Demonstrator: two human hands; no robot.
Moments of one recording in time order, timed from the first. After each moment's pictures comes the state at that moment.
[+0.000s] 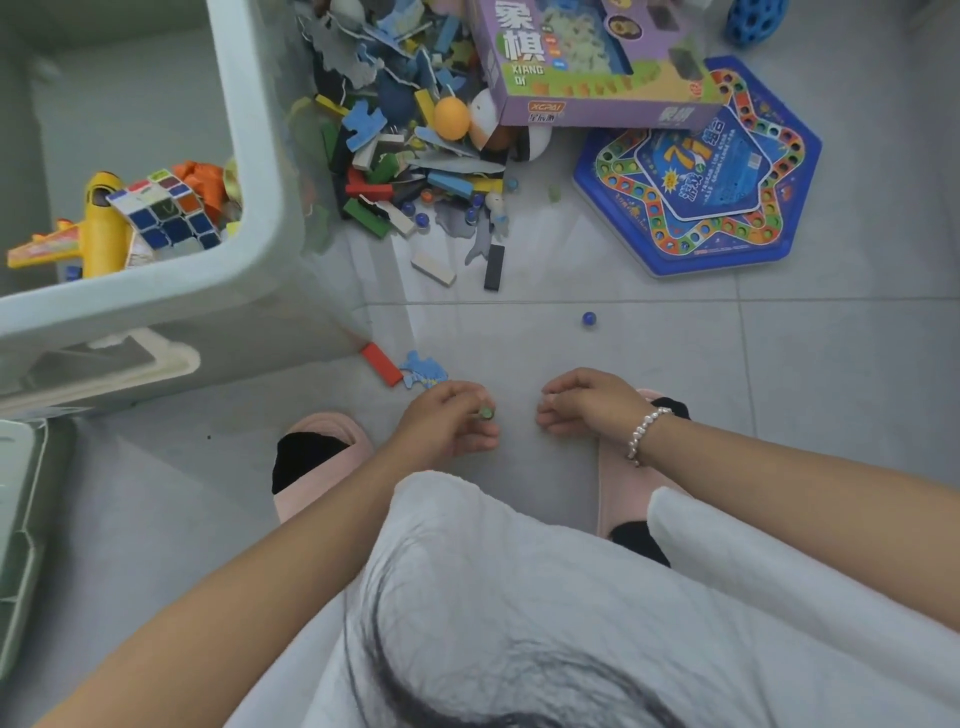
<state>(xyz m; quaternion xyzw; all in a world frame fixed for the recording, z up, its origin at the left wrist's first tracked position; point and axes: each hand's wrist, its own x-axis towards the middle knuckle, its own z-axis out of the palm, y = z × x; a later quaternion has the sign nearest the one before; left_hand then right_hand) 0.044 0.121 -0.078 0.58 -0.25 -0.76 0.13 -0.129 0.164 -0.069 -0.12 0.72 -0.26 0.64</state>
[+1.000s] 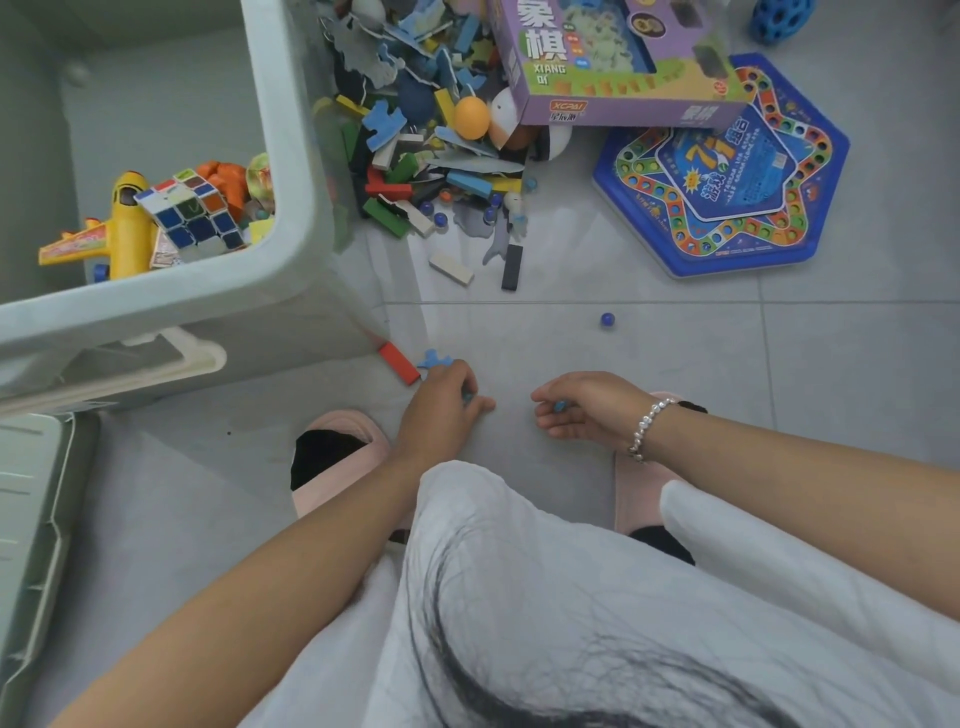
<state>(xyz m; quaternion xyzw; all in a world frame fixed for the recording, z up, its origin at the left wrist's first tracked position) 0.056 0.109 -0.108 0.58 -0.70 -0.41 0.03 -0.115 0.149 -0.064 -0.08 0.67 -0.23 0.70</state>
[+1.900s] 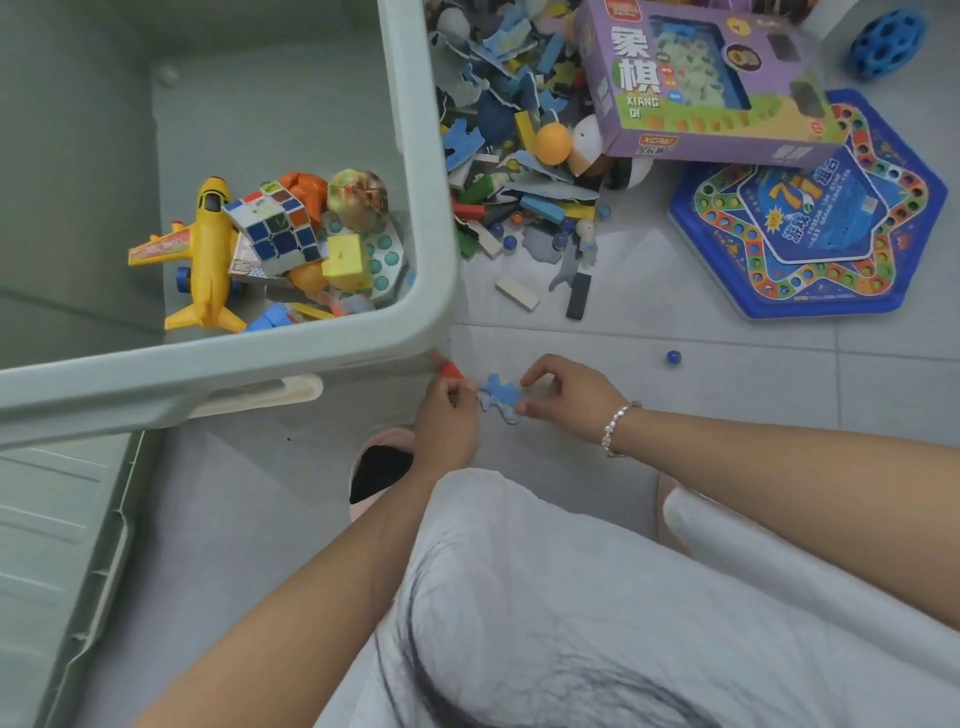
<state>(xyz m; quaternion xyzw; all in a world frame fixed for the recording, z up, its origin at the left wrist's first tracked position) 0.086 0.083 -0.089 0.73 -0.43 -0.51 0.15 -0.064 0.092 -0.078 -0.48 0.72 -0.06 0.50</state>
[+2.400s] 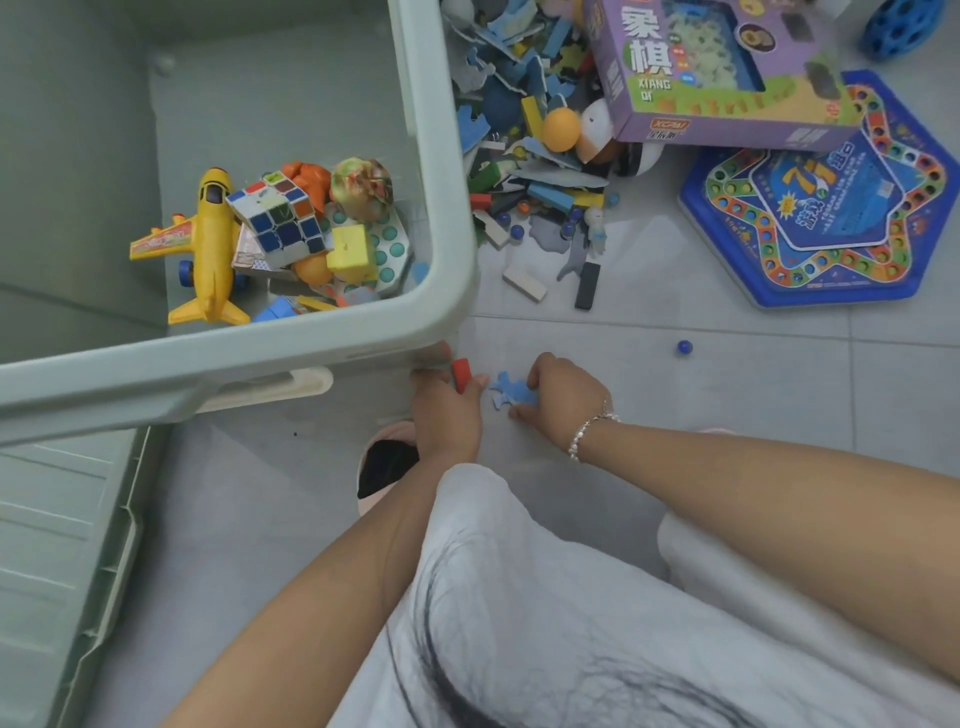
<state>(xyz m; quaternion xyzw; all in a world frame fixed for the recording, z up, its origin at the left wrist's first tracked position) 0.086 0.078 -0.087 0.78 -0.43 -0.44 0.15 -0.035 0.095 -0.088 -0.53 0.75 0.04 0.39</state>
